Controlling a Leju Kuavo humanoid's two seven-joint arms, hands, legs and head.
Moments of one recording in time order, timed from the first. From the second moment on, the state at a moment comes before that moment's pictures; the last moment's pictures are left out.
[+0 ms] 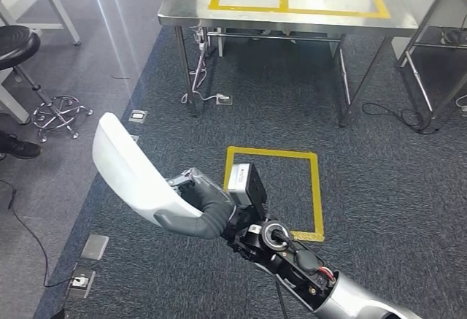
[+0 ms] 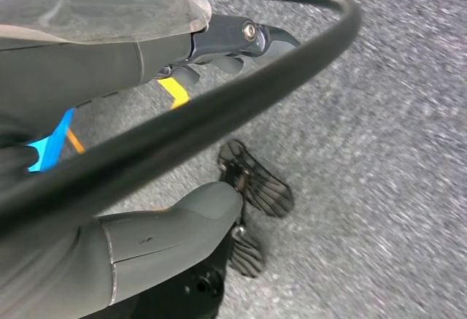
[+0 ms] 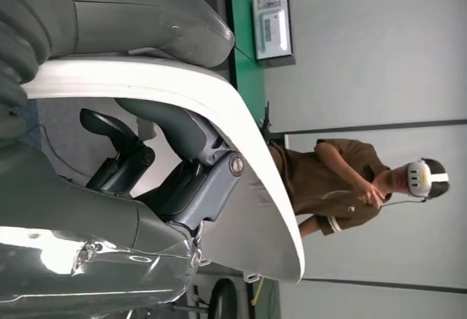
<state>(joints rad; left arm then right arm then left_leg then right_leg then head) -0.09 0.23 -0.75 -0.21 1.39 0.17 -0.10 -0.56 0.15 0.97 -1.32 -0.41 0.31 -0.32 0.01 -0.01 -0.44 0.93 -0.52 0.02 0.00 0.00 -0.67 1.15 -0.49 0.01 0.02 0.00</state>
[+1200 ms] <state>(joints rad) -0.10 0.23 -0.75 -0.21 1.40 0.17 -0.11 -0.56 0.15 0.97 -1.33 -0.41 0.31 -0.33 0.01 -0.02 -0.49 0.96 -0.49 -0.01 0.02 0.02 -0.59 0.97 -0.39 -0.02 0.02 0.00</state>
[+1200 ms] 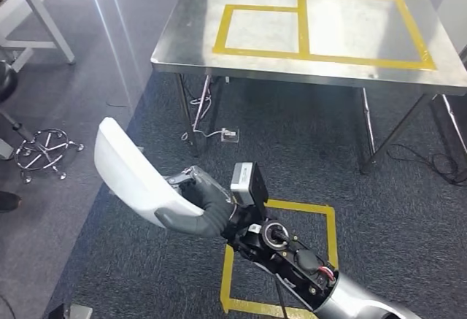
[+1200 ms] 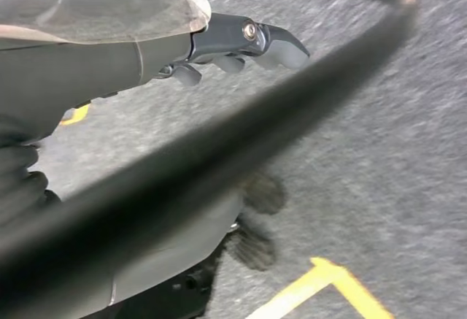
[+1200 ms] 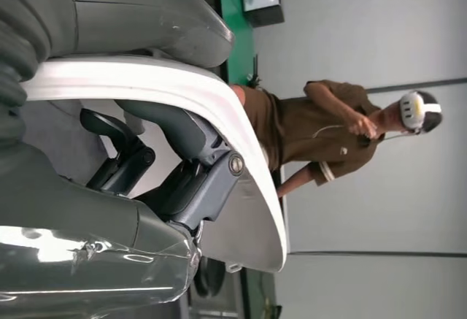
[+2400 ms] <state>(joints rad) -0.09 0.23 -0.75 -0.21 1.38 0.17 -0.12 -0.53 0.15 0.94 -1.33 -0.43 0.27 -0.36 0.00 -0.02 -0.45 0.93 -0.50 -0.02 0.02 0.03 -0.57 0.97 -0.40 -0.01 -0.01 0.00</state>
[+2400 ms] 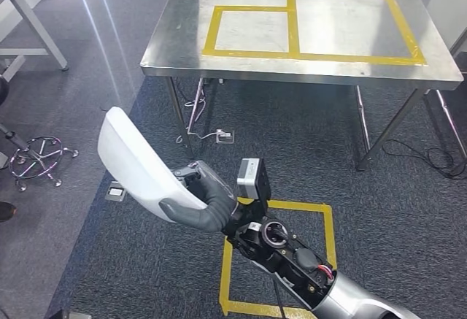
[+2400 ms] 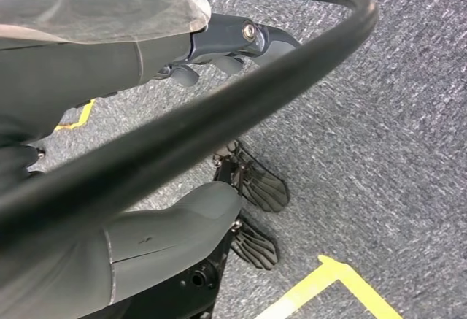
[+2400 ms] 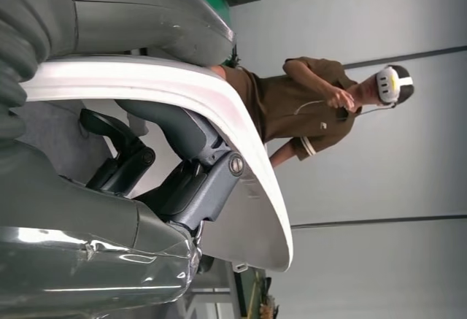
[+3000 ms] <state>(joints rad) -0.09 0.23 -0.75 -0.21 1.37 0.16 -0.12 -0.50 0.14 0.91 -1.34 -0.44 0.26 -0.36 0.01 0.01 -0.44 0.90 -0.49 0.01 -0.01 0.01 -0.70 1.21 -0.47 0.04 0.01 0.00</state>
